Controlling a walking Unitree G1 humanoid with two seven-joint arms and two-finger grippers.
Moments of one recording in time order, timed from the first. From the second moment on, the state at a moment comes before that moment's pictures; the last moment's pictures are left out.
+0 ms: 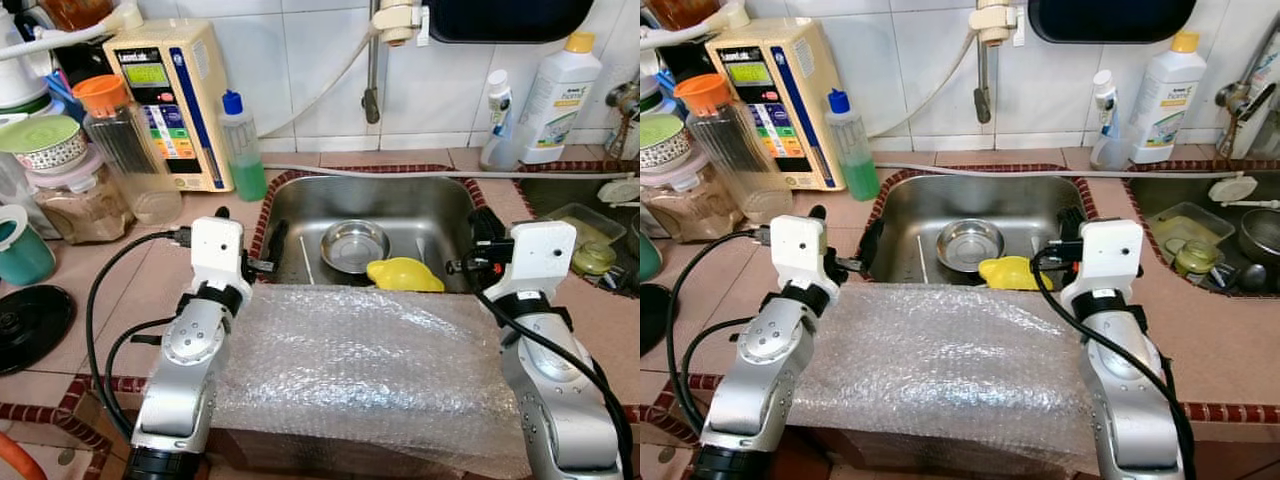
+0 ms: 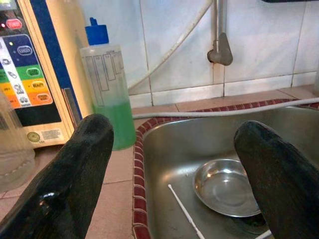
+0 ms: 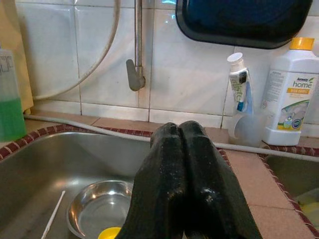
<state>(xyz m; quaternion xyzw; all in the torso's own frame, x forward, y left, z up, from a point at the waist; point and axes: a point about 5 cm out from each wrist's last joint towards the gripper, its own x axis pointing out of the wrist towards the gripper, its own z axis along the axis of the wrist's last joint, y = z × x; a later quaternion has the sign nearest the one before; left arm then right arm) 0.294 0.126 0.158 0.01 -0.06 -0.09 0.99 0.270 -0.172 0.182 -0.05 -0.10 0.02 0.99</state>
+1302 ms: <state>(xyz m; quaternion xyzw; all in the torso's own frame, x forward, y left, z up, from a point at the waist) 0.293 0.114 0.153 0.00 -0.05 -0.11 0.99 0.271 -0.177 0.182 -0.05 -0.09 0.02 0.99</state>
